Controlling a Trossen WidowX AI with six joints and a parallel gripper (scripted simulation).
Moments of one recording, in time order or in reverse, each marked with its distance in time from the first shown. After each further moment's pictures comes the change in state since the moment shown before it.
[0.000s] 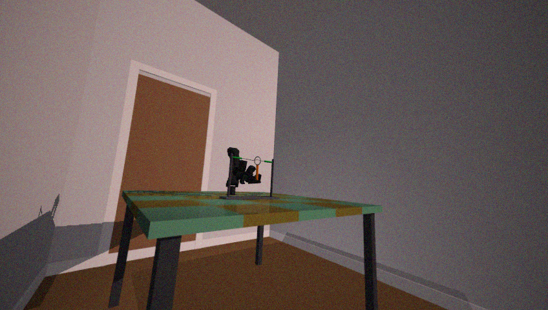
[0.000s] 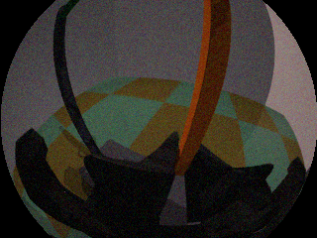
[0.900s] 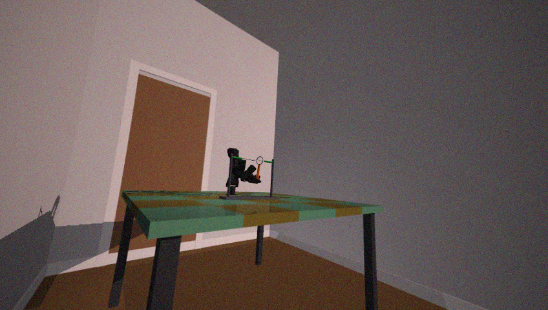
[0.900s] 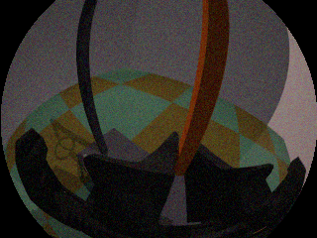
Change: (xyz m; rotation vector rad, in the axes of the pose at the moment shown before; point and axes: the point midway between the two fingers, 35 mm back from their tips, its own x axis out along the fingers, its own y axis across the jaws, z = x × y) arm -0.005 0.007 0.003 -0.178 0.004 0.087
